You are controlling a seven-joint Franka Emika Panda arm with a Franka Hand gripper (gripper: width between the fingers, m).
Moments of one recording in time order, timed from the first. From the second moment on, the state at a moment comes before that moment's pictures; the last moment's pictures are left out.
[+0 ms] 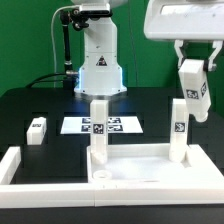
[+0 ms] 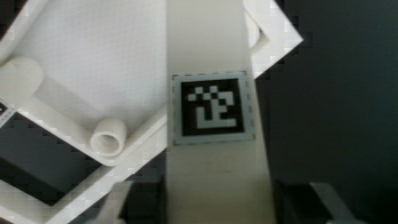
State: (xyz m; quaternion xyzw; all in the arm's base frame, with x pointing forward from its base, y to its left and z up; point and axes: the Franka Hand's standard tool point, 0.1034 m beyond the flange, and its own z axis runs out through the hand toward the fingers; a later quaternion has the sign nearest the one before) arm 0.623 0.103 0.209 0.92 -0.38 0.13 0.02
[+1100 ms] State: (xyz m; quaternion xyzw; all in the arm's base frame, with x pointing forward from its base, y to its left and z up) arm 0.645 0.150 0.207 0.91 -0.34 0.25 0.04
